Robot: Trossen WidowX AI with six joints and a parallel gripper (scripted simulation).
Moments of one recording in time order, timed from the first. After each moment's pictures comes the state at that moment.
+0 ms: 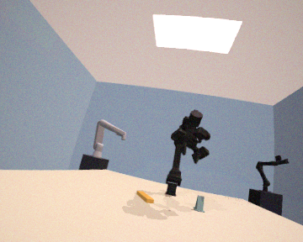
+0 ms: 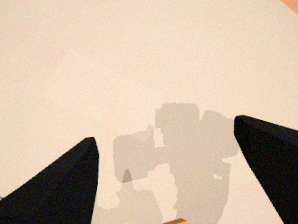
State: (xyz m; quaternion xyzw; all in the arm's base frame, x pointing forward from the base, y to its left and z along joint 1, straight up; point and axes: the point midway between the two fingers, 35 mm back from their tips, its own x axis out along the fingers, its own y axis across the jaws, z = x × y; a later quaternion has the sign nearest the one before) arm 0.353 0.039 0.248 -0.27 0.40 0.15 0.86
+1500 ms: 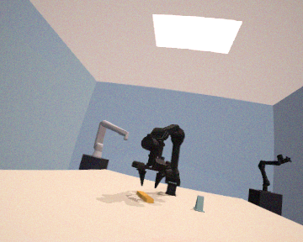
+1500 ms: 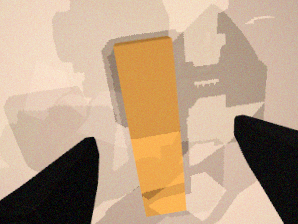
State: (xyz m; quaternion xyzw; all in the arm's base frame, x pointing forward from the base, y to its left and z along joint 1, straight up) arm 0.291 -0.110 0.099 -0.20 0.67 0.18 0.69
